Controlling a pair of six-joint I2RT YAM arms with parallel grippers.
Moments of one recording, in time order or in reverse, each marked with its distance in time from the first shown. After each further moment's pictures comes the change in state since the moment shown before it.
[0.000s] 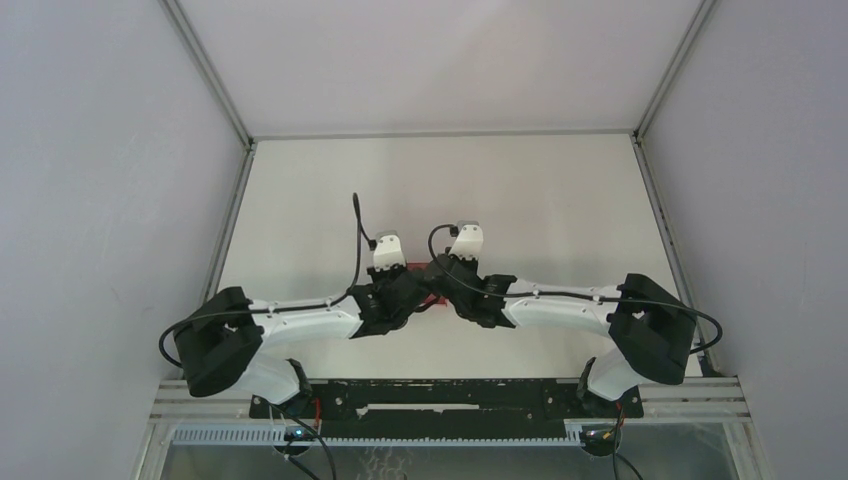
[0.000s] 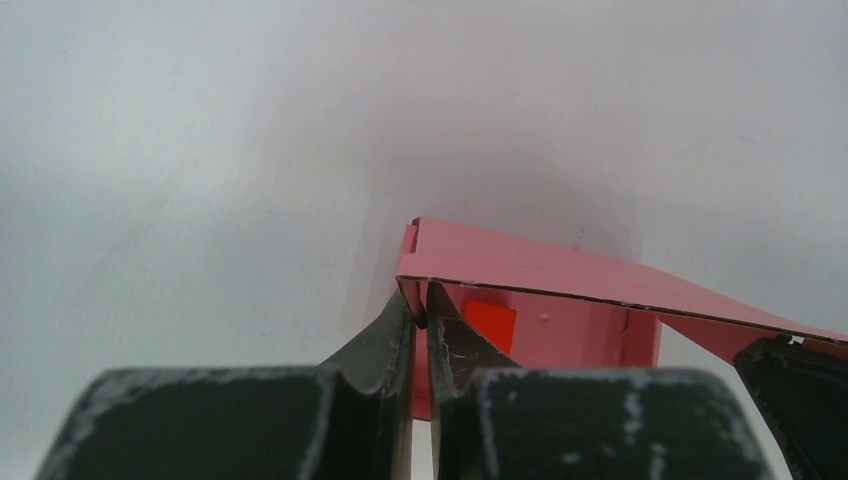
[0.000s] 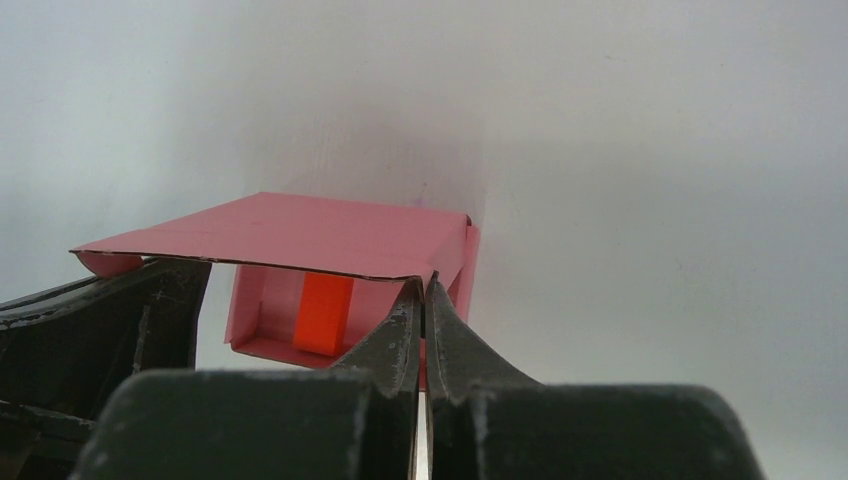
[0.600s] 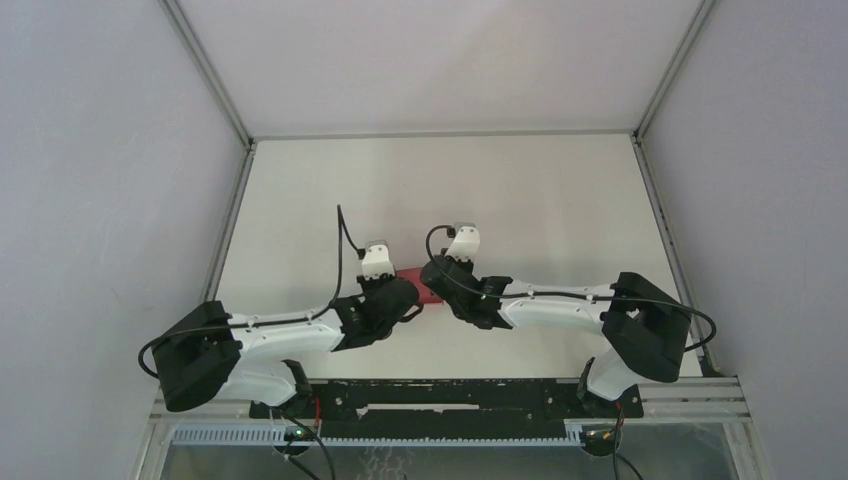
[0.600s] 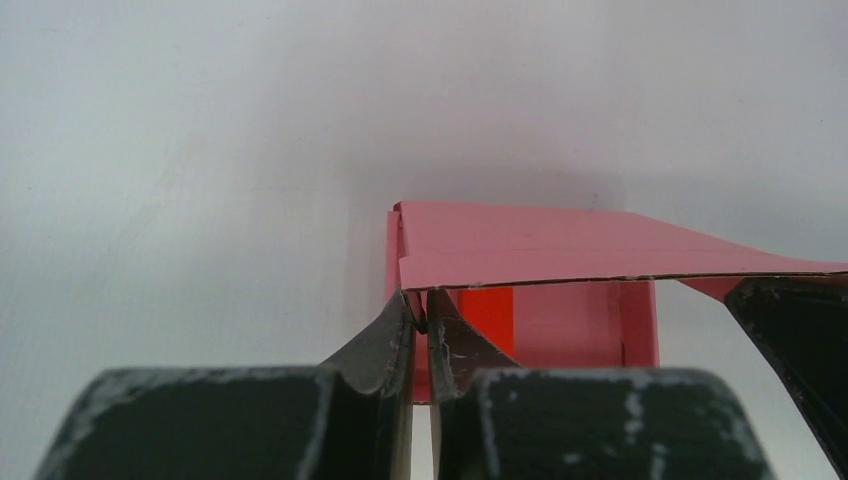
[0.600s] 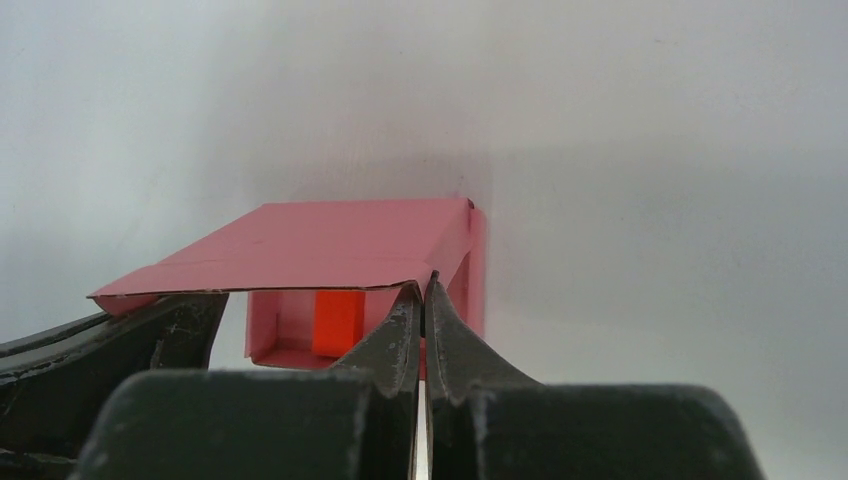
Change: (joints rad) left arm -0.001 -0.130 -0.138 0.084 0.048 0.051; right arm 0.011 0.021 -0.002 0.049 -0.023 0.036
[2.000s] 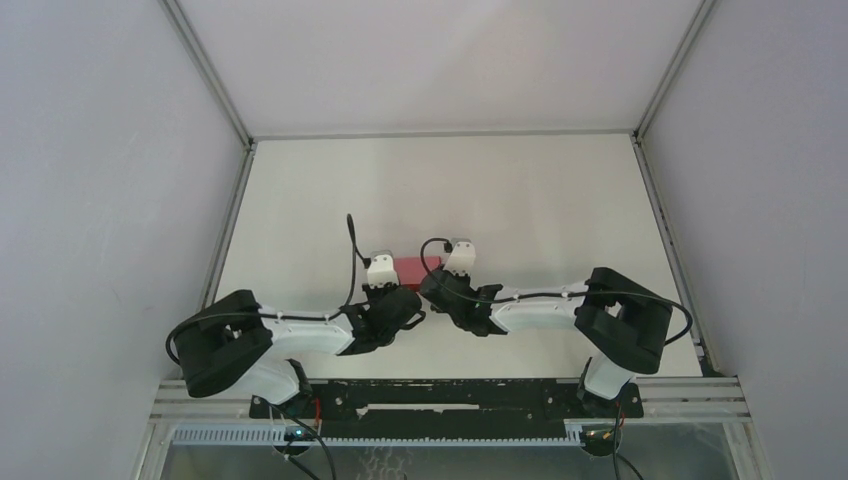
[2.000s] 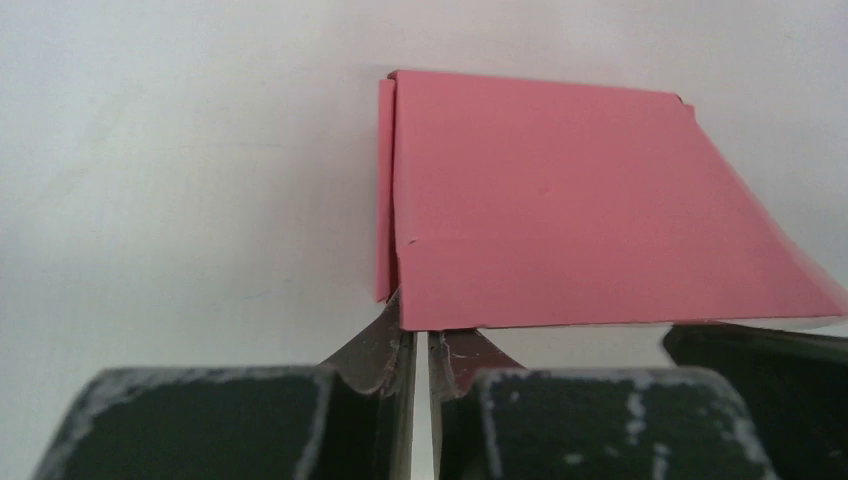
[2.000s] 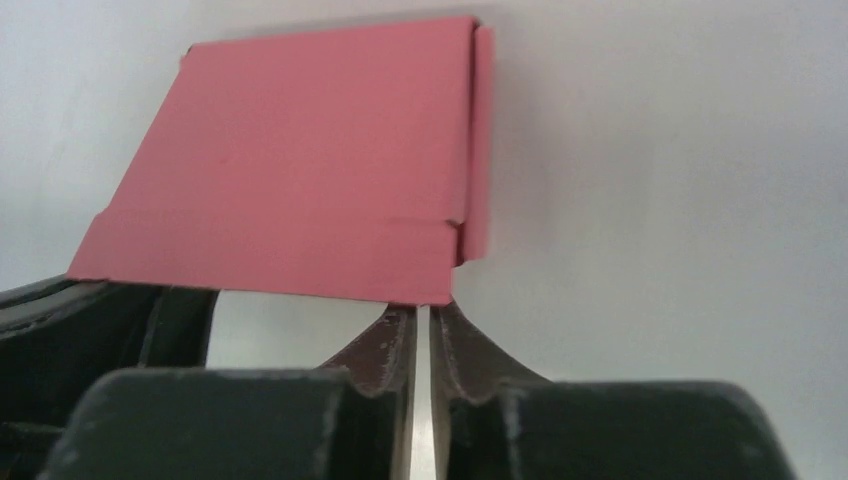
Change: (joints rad) left arm -0.006 0.117 -0.095 0.188 0.032 -0.012; right arm 0.006 0.095 -0.067 0.071 -0.089 0.067
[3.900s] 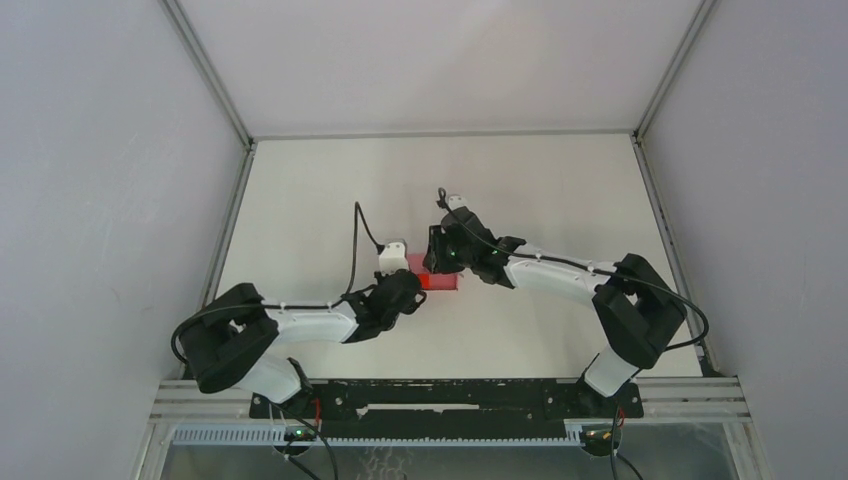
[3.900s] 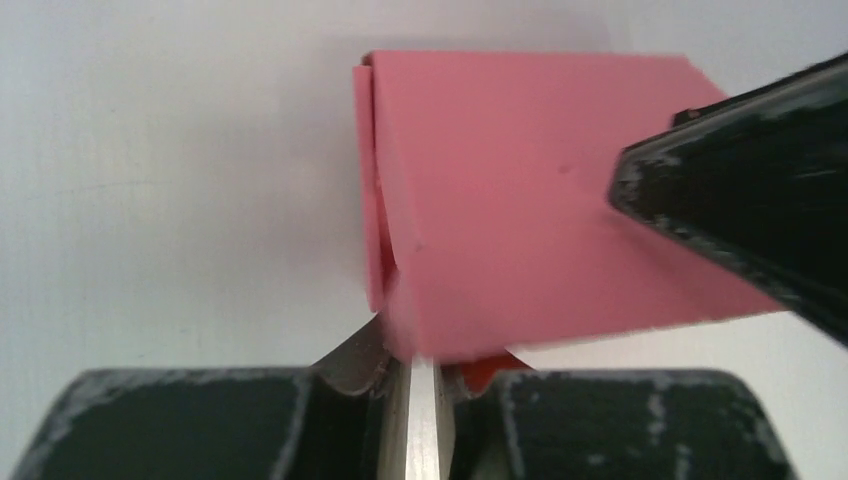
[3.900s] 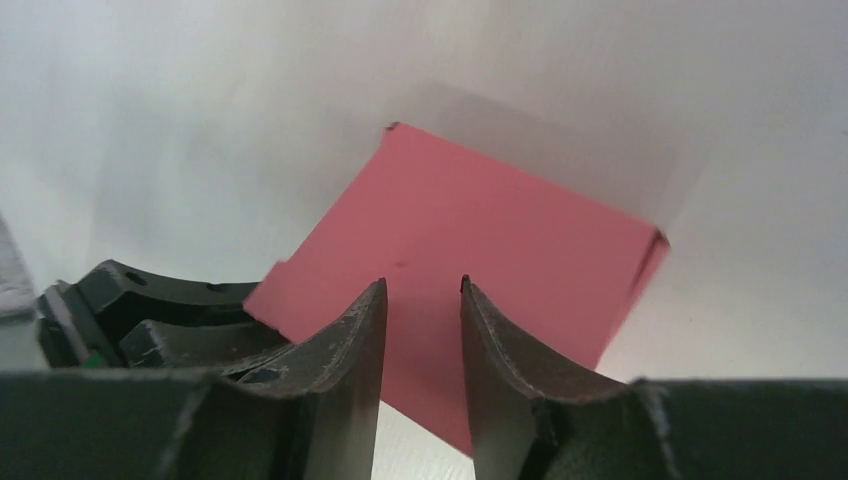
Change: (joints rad) left arm 0.087 0.053 0.069 0.069 0.248 0.114; right arm -0.284 -0.031 0.192 -0.073 -0.544 -0.345
